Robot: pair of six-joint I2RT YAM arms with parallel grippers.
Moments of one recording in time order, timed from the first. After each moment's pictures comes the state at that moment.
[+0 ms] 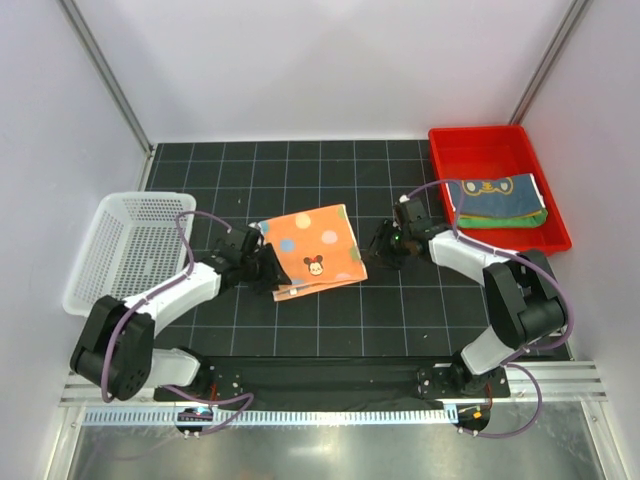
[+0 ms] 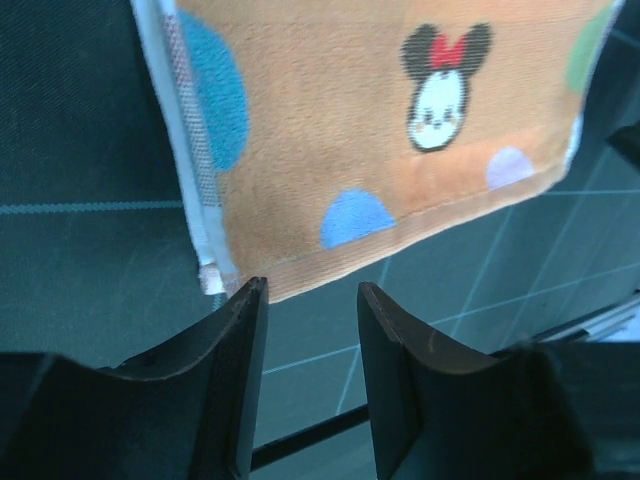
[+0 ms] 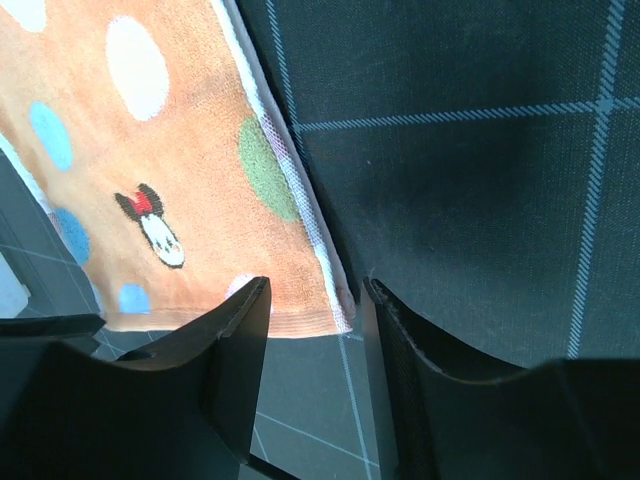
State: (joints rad) left arm -0.46 1.31 0.68 -0.32 0.20 -0.84; right arm 0.38 1.58 0.86 -0.25 -0.22 0.77
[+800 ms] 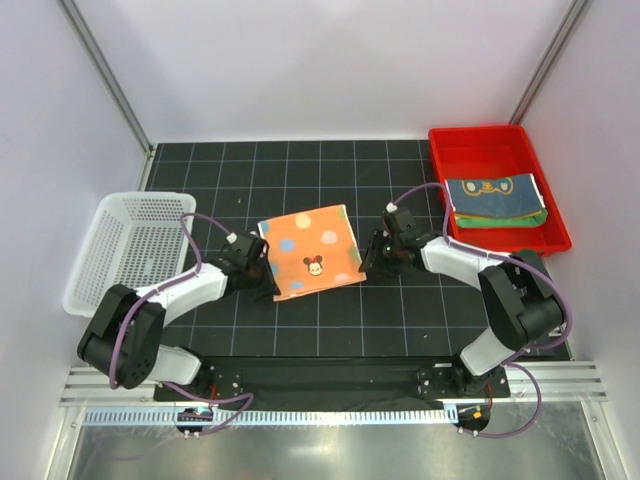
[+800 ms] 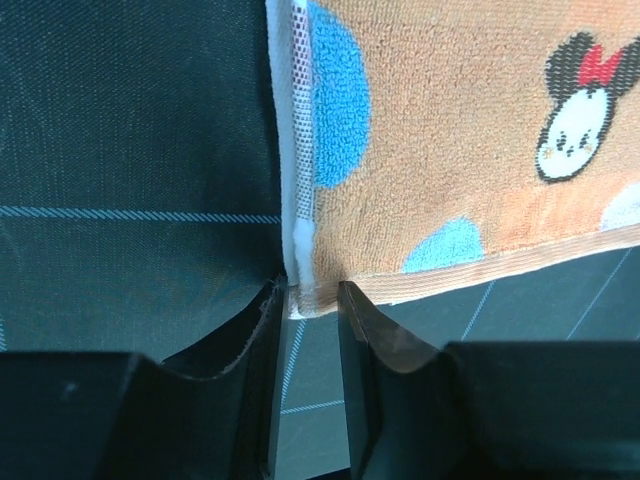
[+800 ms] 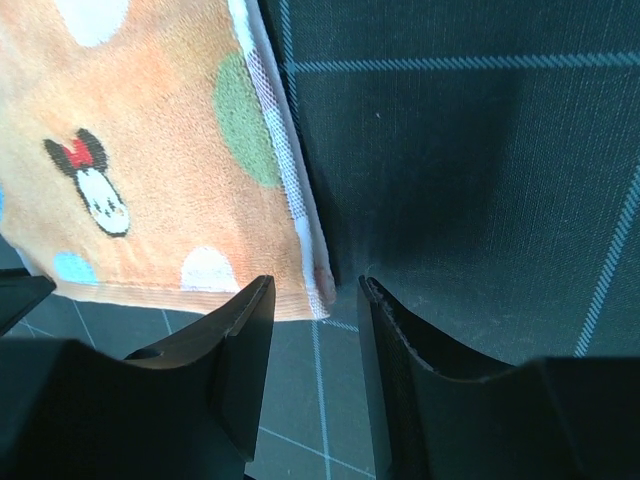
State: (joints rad) left arm -0.49 1.38 0.64 -0.32 0.06 -0.80; right arm 0.46 1.58 0.83 -0.24 -0.16 0.68
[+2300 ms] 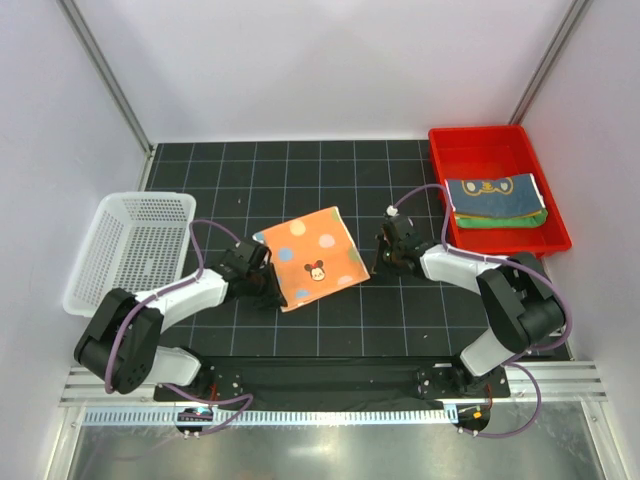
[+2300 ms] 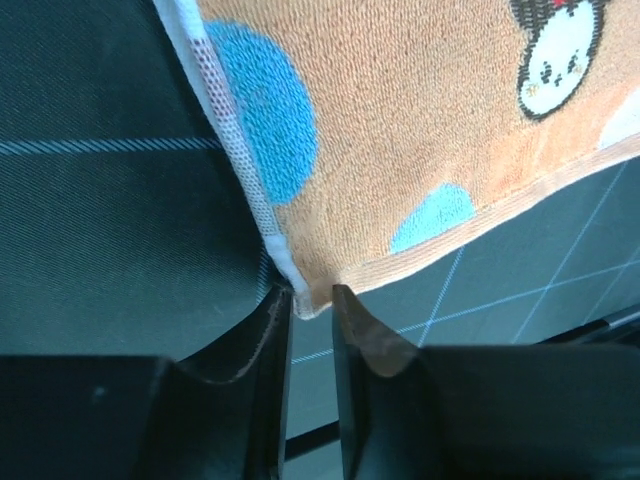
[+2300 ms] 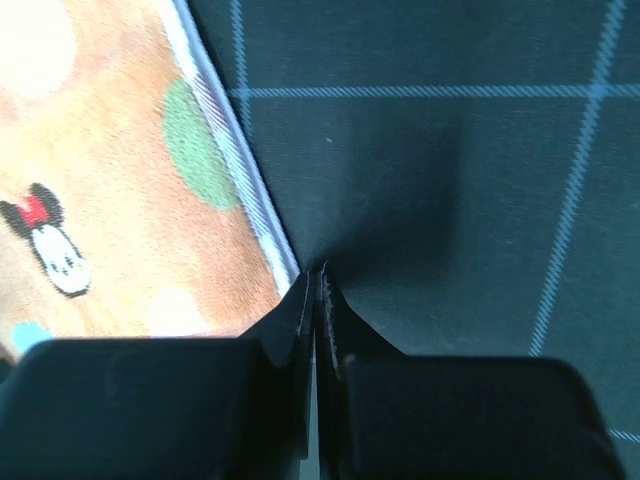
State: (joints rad) left arm -0.53 1.36 0.60 -0.33 0.18 -0.79; right arm 0.48 1.57 0.74 -0.12 -0.03 0.64
